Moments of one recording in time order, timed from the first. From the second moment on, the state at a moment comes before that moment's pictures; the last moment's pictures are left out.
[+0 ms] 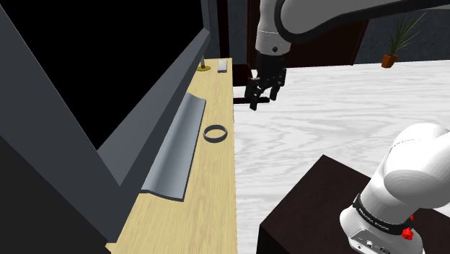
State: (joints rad) arm 0.03 -0.60 0.19 -2.37 0.11 1.86 0.22
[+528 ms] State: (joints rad) arm 0.04 -0.39 0.36 -2.27 0.10 2.02 0.44
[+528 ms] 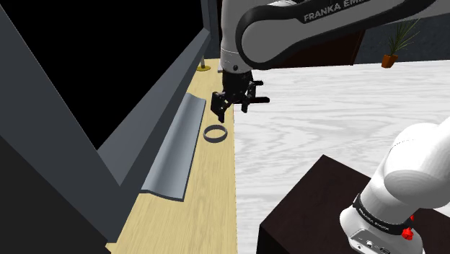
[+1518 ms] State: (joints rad) arm 0.03 -0.29 0.41 -2.30 0.07 2.17 0.52
